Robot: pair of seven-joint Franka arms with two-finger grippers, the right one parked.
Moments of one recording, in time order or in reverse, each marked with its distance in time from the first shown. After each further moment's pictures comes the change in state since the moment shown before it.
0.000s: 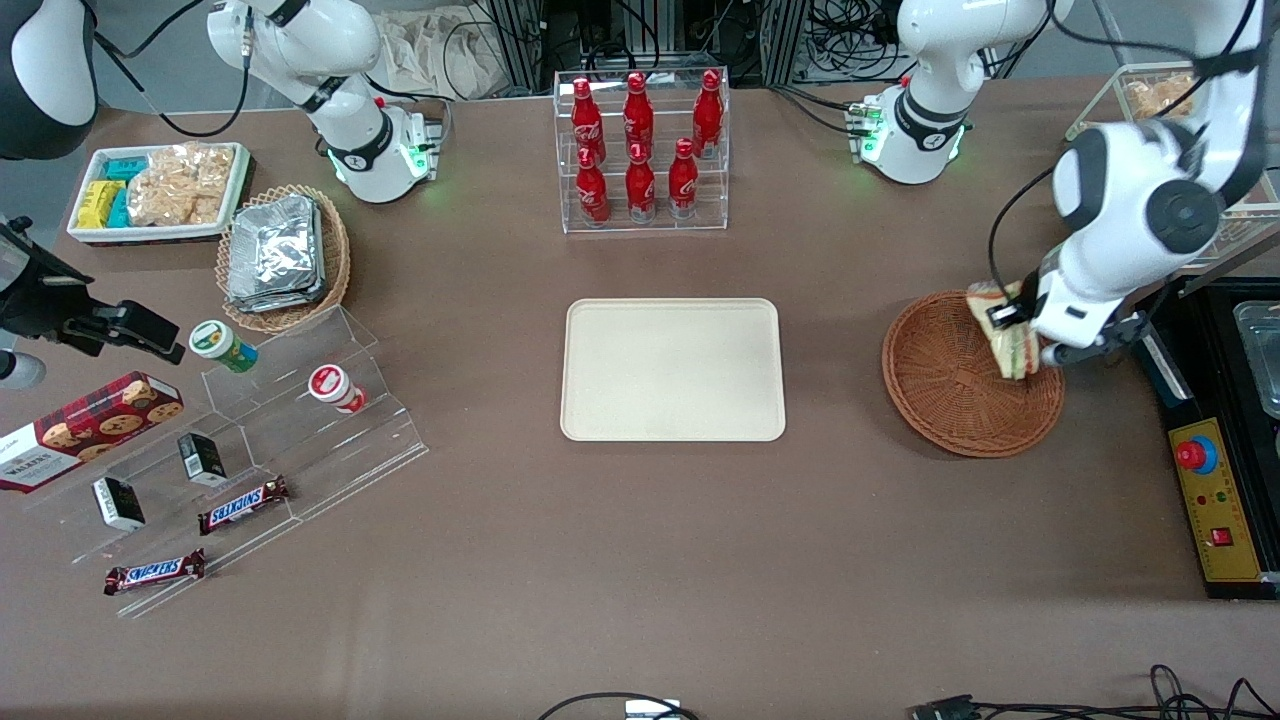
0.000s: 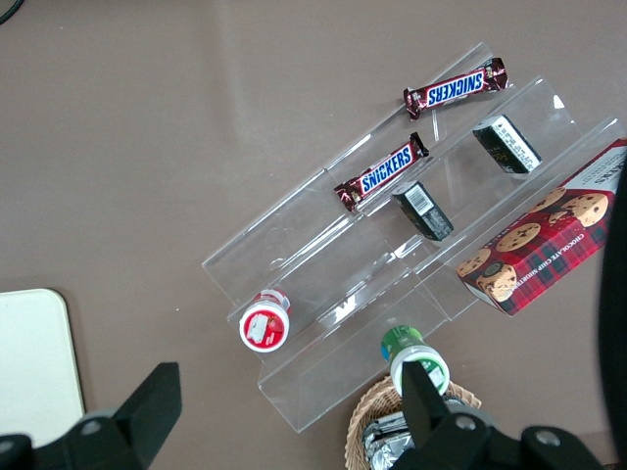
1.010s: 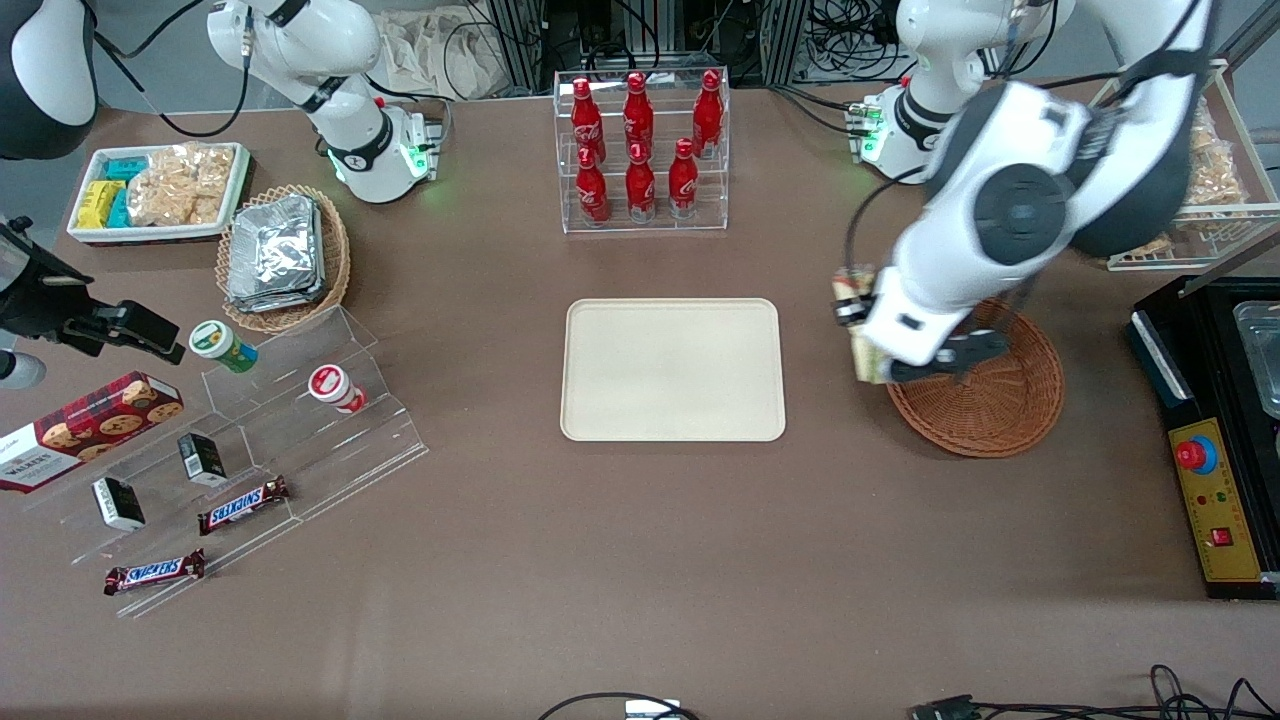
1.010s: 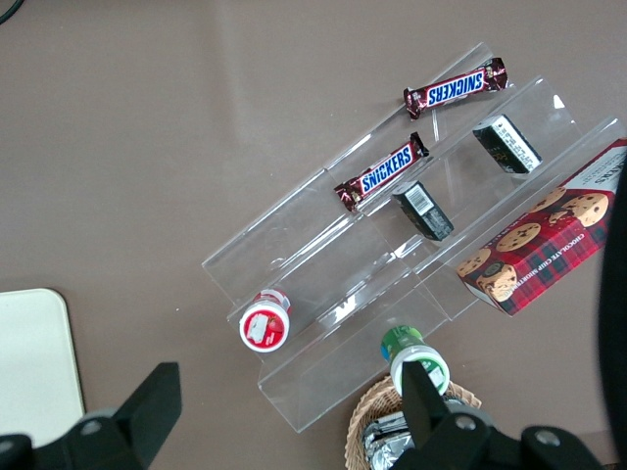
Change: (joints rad) arm -0.083 0.401 -0.468 0.675 0.024 -0.374 -0.497
